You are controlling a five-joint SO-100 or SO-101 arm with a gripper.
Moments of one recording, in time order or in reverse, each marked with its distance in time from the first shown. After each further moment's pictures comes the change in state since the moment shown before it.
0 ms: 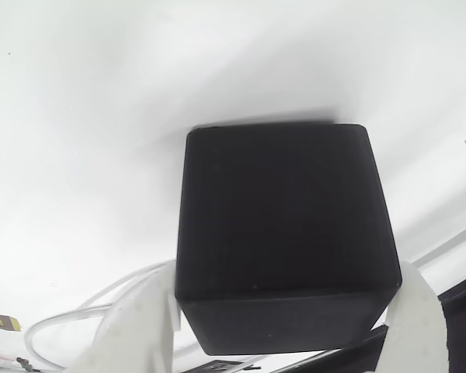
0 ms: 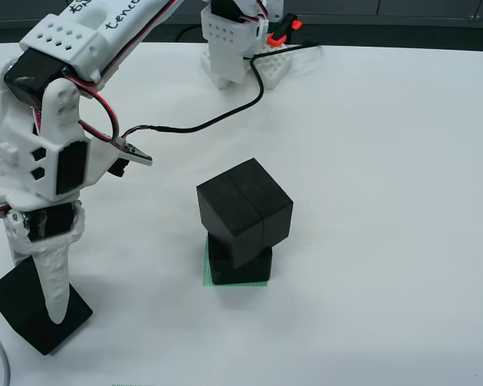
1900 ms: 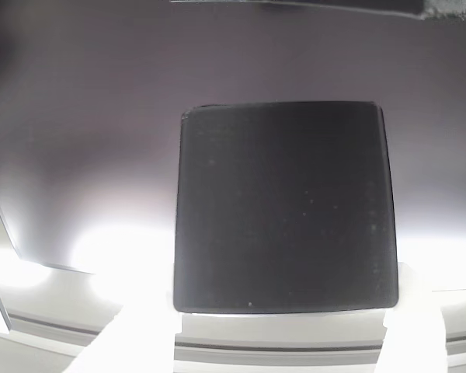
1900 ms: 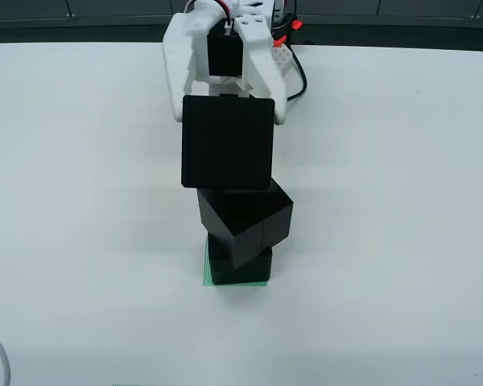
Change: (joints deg) arm -23.6 89.3 106.3 -83.2 -16.8
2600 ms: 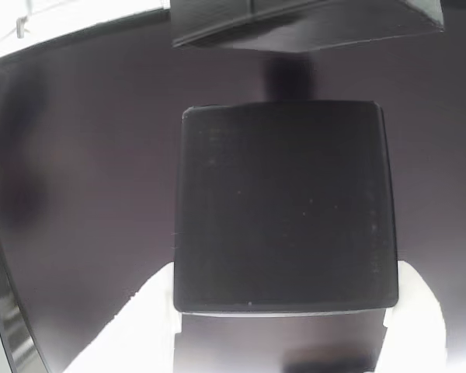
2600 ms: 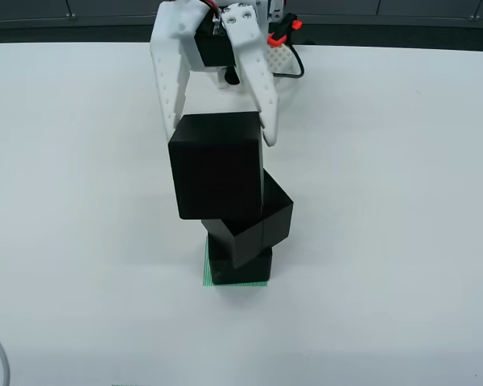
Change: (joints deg) arm 0.5 -1.9 -24.5 46.7 6.9
